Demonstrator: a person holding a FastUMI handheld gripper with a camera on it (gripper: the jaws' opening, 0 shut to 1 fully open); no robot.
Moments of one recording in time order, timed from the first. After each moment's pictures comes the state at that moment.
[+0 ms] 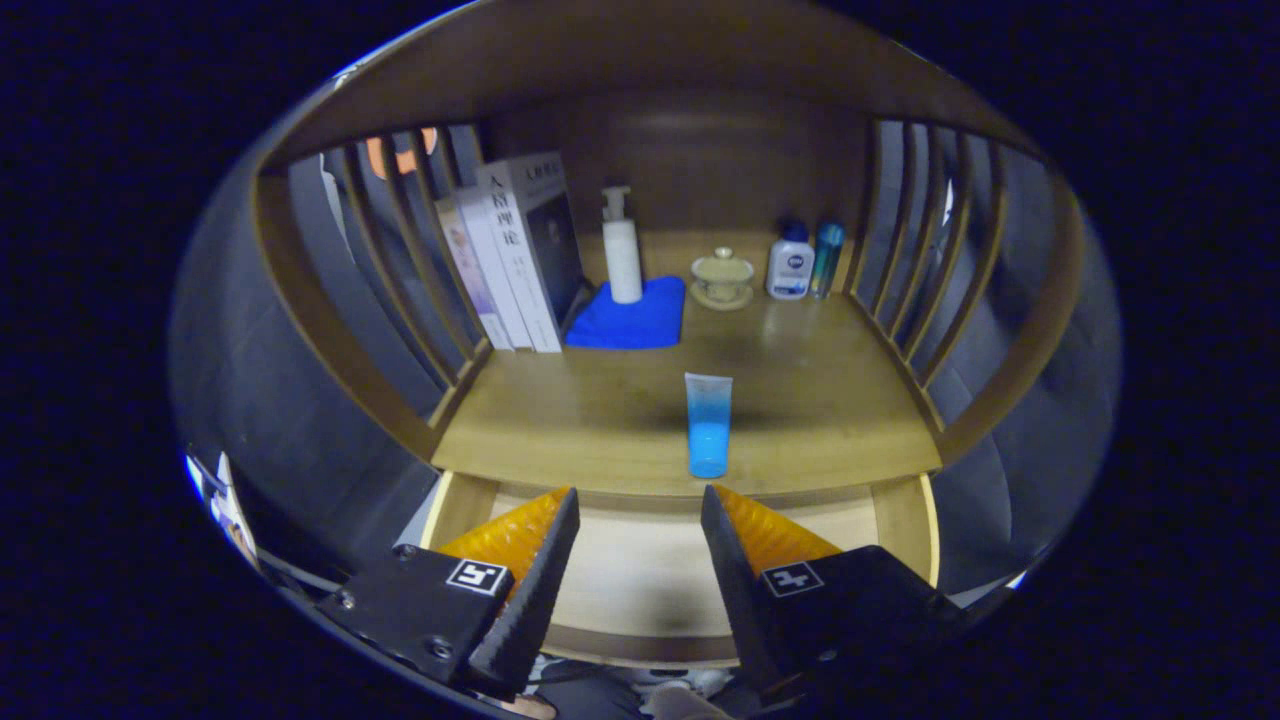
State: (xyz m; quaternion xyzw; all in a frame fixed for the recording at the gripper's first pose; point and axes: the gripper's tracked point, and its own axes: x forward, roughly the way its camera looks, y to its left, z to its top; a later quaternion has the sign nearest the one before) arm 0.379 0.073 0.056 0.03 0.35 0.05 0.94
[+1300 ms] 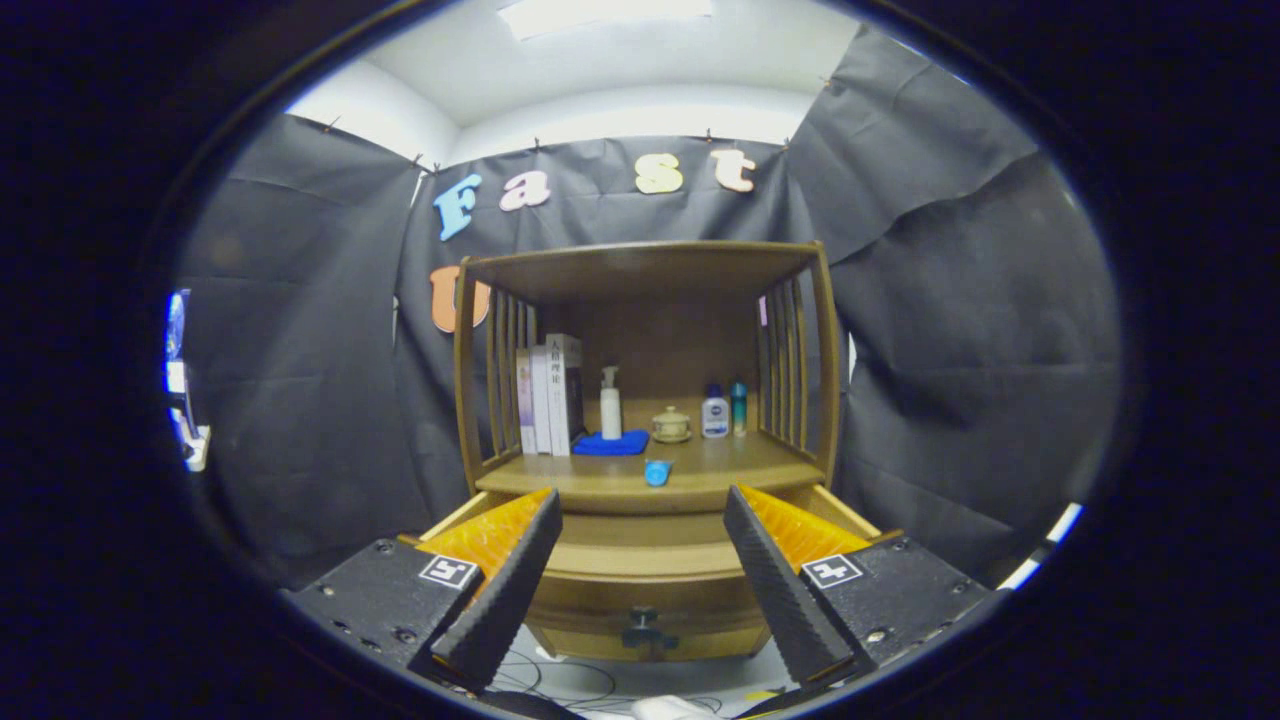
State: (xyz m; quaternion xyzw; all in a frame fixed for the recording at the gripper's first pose) arm 0.171 0.030 0.028 0.03 0.02 0.02 1.00
